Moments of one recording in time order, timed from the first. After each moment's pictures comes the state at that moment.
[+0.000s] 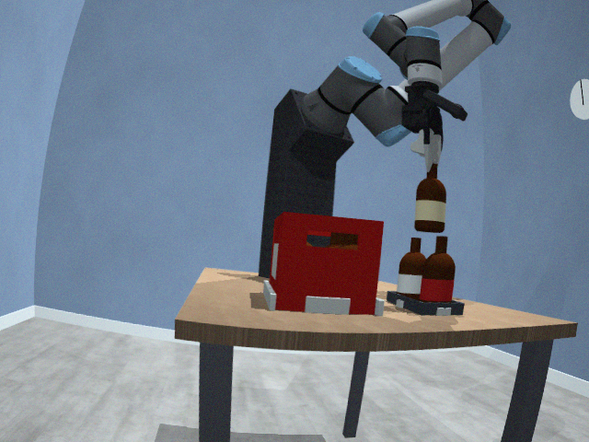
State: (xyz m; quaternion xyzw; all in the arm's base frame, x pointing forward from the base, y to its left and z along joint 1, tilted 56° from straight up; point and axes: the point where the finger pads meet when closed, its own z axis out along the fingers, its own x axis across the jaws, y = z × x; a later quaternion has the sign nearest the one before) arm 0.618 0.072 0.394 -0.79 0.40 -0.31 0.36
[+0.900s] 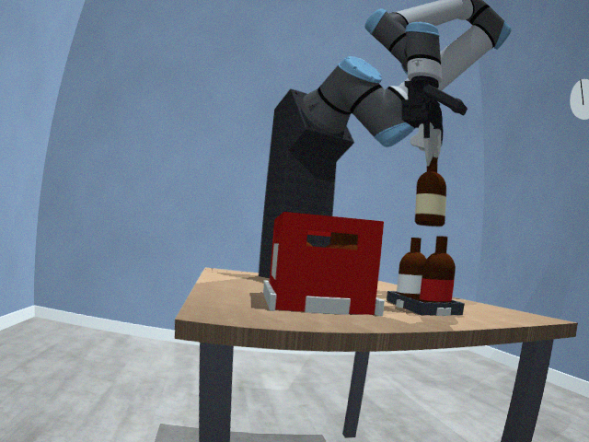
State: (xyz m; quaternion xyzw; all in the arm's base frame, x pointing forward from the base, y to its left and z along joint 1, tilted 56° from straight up) arm 0.607 0.067 0.402 -0.79 0.40 -0.30 0.36
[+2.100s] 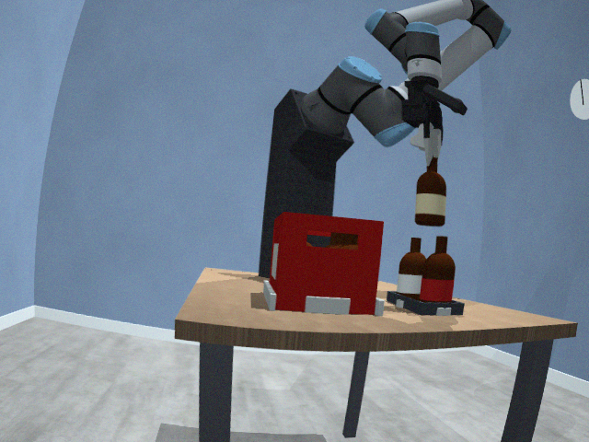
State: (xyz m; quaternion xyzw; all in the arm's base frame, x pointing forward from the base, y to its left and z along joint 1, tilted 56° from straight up) arm 0.607 0.067 0.402 -0.79 0.40 -0.30 0.36
